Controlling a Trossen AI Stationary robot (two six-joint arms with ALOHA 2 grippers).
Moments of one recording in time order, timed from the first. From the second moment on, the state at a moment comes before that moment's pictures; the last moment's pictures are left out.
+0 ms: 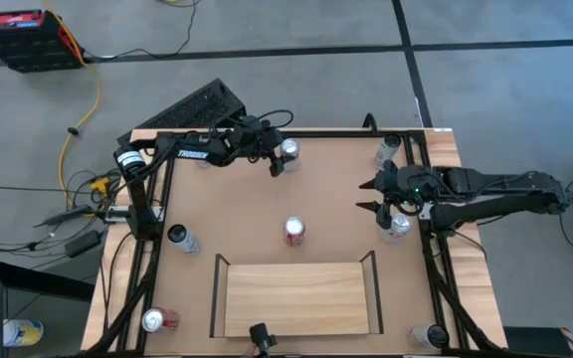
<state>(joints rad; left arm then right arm) 0.60 1.87 1.04 0.46 0.20 0.18 -0.04 0.77 0.73 -0.57 0.16 0.15</state>
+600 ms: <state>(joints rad) 0.54 1.65 1.03 0.44 0.19 0.18 -0.03 0.77 0.73 -0.57 0.16 0.18</state>
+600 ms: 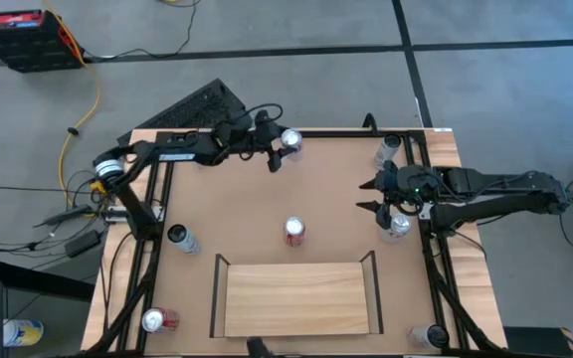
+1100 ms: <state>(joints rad) 0.08 1.34 1.04 0.32 0.00 0.21 0.02 0.77 0.73 -0.58 0.16 0.19</state>
